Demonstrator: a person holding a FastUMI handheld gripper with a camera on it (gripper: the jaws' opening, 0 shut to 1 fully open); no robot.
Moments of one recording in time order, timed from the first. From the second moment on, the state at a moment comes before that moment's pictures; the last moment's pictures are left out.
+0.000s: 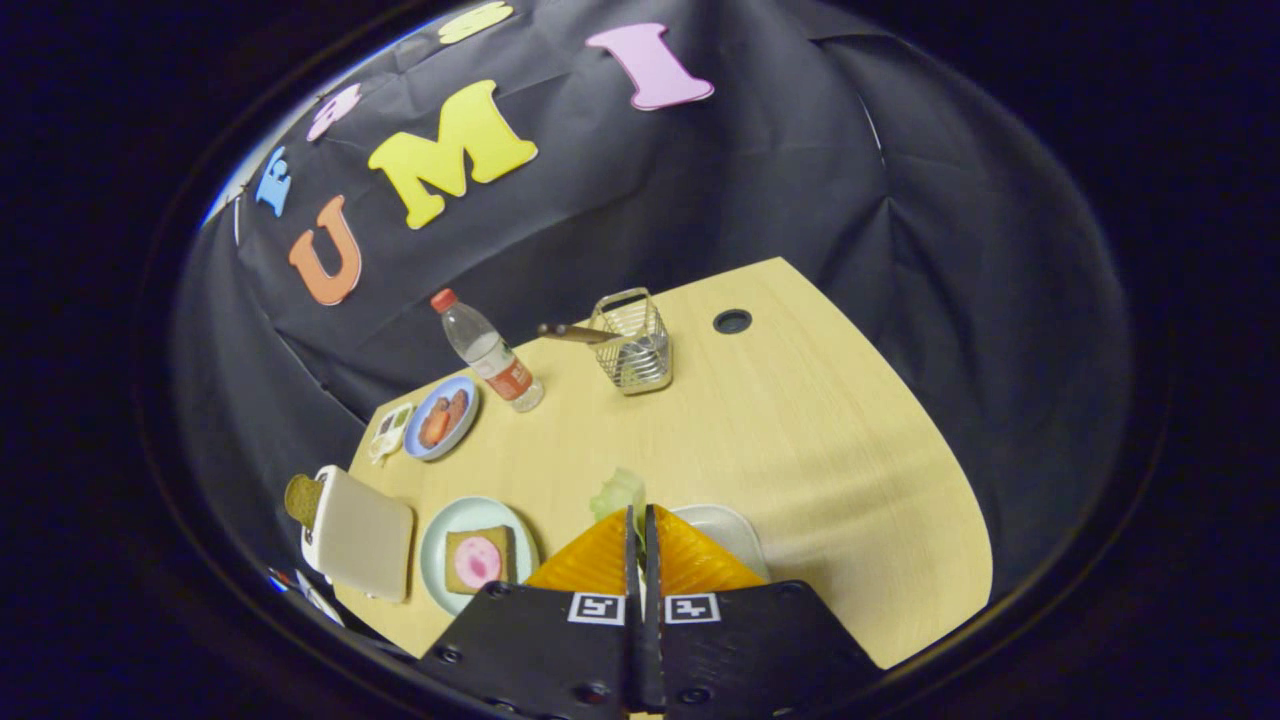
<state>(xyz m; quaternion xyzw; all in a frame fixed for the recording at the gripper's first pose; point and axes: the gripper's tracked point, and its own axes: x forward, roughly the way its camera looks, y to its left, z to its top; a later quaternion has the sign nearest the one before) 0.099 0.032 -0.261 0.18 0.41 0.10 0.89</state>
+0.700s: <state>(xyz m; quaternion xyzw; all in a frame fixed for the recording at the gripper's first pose) 0.053 0.274 -0.226 0.26 0.40 0.12 0.87</state>
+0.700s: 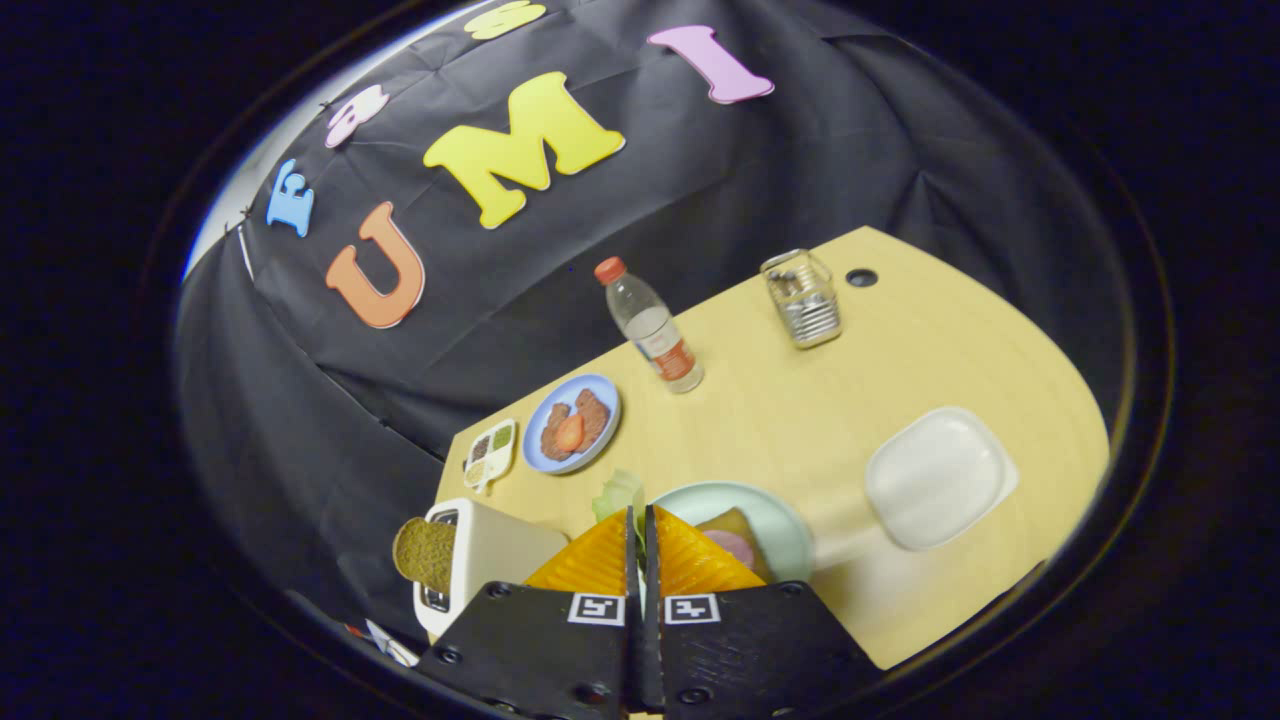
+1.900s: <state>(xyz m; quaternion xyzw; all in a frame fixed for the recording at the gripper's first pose) 0.062 0.245 -0.316 0.21 0.43 0.03 0.88</state>
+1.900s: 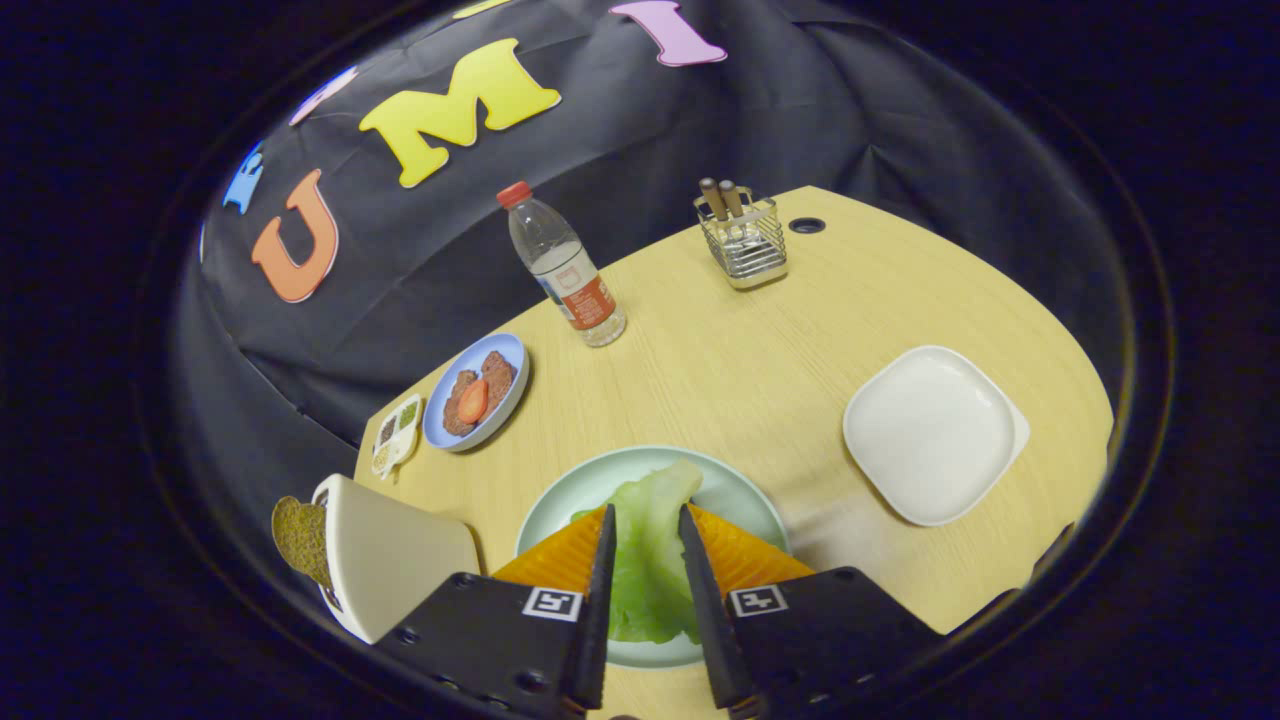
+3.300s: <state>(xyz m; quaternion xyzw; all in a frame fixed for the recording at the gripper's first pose) -0.034 0.476 -0.161 0.02 0.26 0.15 0.95</state>
